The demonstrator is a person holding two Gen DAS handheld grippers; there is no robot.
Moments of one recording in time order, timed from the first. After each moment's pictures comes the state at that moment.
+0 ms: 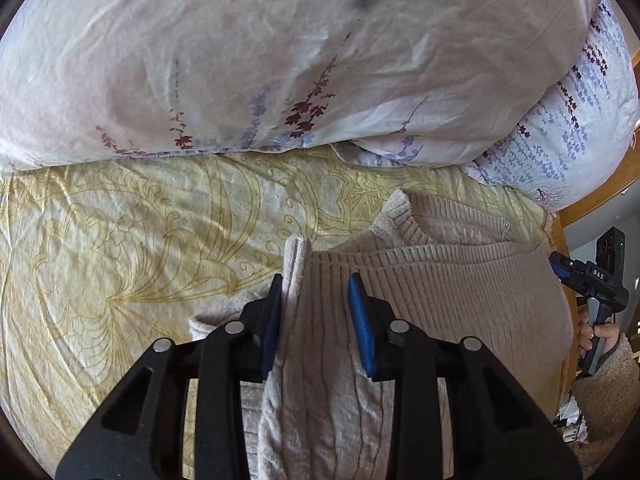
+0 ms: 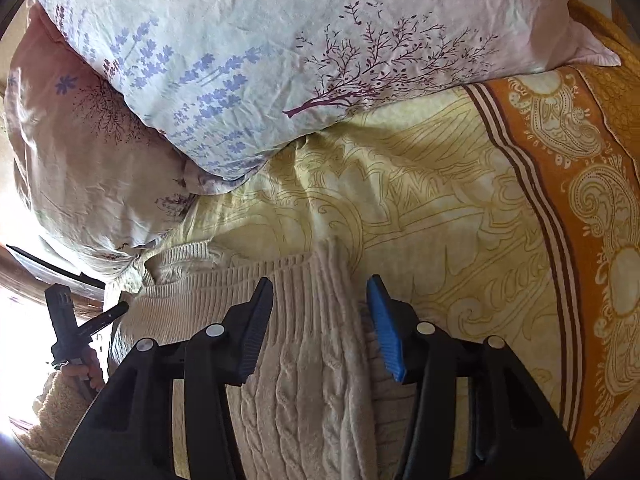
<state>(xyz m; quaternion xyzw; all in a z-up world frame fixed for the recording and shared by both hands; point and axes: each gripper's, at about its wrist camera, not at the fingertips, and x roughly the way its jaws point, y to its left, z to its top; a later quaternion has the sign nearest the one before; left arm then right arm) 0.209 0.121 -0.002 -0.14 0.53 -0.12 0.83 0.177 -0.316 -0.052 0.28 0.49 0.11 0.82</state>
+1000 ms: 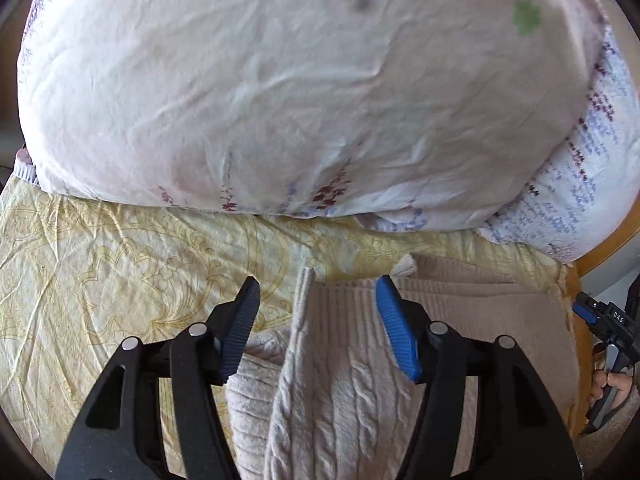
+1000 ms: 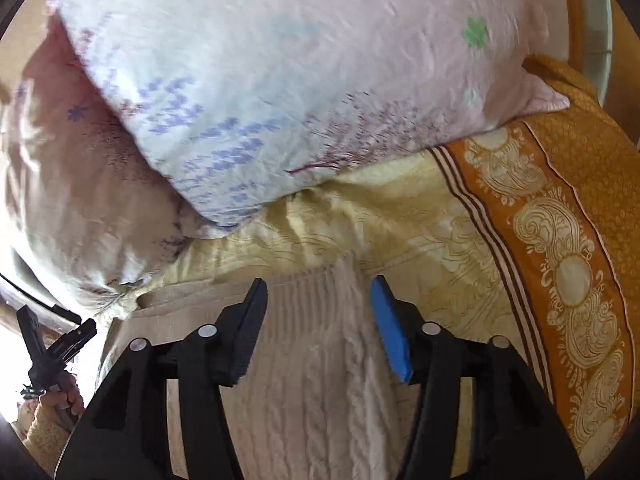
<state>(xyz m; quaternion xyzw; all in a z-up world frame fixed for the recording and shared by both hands) 0.194 0.131 0.045 -0.15 0.45 -0.05 0.88 0.152 -0.298 -0.005 0.24 0.42 0.04 0.88</state>
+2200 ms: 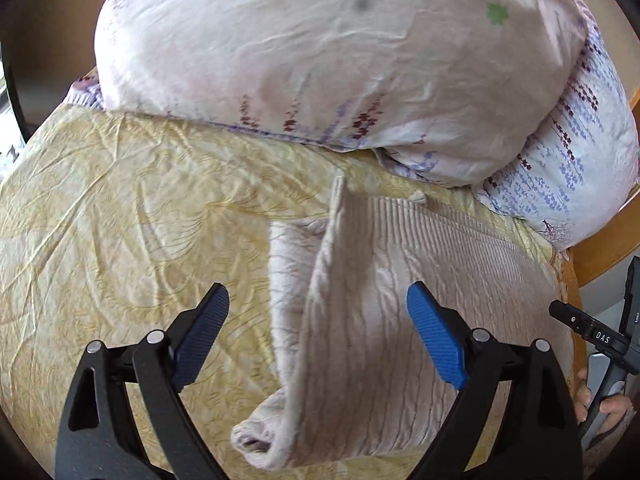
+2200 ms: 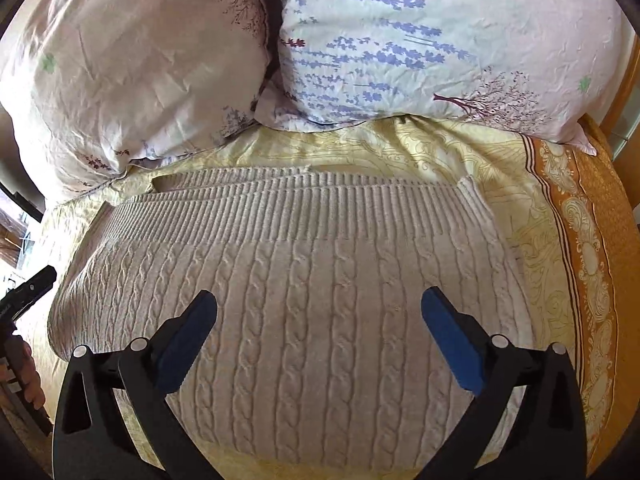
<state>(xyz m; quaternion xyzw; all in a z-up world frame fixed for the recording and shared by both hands) 0.113 0.157 0.030 -0.19 0.47 -0.01 0.87 0.138 -0.154 -0.015 0.07 0.49 0.03 0.87</state>
